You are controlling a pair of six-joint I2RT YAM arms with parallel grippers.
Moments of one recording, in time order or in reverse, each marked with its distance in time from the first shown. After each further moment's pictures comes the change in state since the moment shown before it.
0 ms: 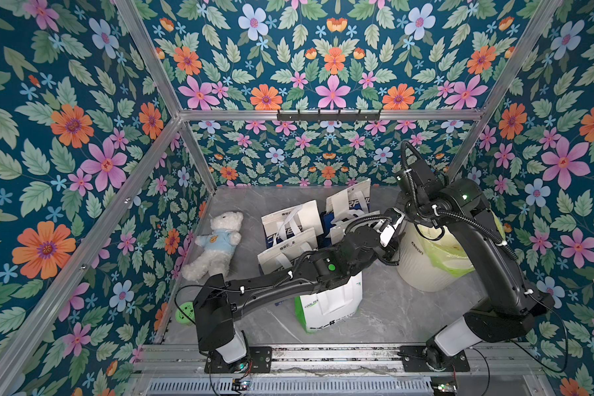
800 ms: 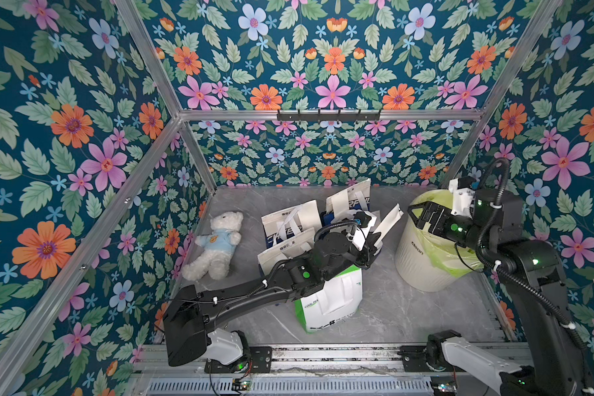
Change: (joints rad) left arm 0.071 -0.230 -0.312 0.168 0.176 -0.122; right arm -0.366 -0.579 -0.624 0.592 -0.711 -0.336
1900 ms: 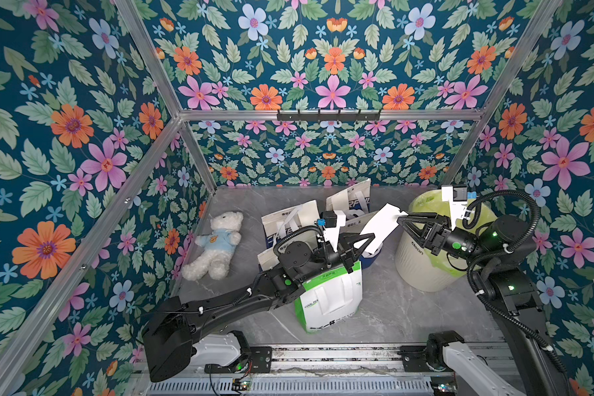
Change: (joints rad) left arm 0.088 -0.130 -0.236 0.475 0.297 -0.312; right arm -0.042 -0.191 -0.376 0.732 -0.594 0.117
